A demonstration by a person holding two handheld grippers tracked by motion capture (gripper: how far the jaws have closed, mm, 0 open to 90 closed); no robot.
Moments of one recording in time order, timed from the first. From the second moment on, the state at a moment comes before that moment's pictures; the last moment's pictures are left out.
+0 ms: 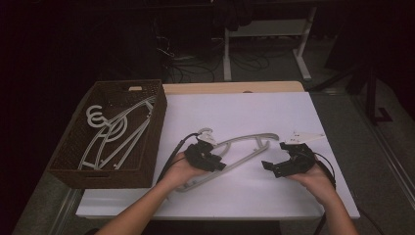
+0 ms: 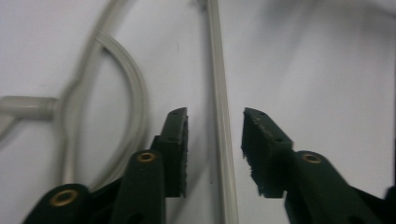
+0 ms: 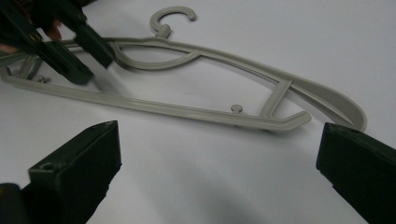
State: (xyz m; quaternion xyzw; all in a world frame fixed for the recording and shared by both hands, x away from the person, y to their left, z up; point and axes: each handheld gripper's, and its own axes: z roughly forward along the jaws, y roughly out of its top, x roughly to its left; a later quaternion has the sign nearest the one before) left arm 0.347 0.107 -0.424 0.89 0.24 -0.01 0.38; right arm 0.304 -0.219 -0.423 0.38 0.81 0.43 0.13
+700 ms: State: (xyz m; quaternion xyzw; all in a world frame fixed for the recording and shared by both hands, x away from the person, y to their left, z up) left arm 0.339 0.165 -0.418 0.85 0.29 0.03 0.44; right arm 0.336 -0.210 -0.419 0.42 0.80 0.39 0.14
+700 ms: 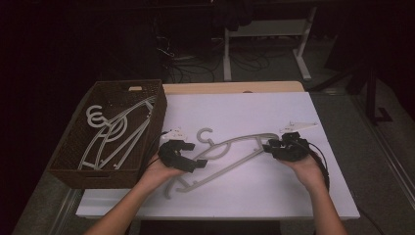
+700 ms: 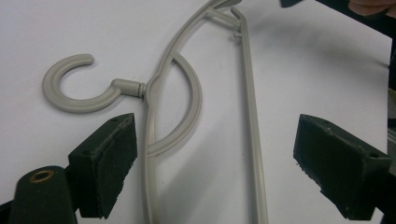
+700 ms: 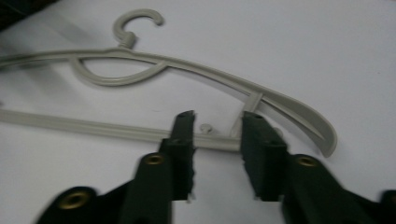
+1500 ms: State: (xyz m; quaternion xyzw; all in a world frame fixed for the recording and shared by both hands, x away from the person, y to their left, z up) left arm 0.346 0.165 -0.428 0.86 0.30 0.04 0.41; right arm 0.367 -0.193 -0.451 0.42 0.84 0.31 0.14
